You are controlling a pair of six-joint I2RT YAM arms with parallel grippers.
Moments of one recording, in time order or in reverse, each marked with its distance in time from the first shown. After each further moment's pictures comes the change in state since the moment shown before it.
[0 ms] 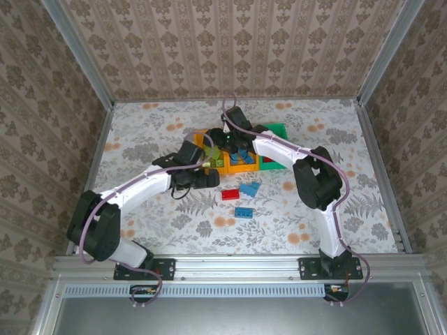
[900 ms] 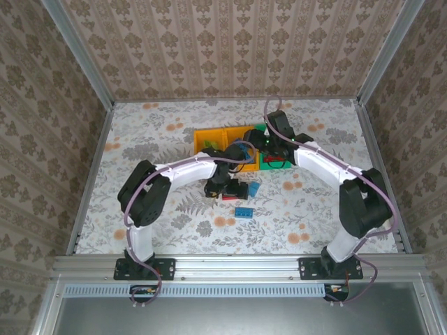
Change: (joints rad) left arm -0.199 0.438 0.379 -0.246 0.100 -0.032; right arm -0.170 -0.468 -0.465 -0.011 0.182 -0.074
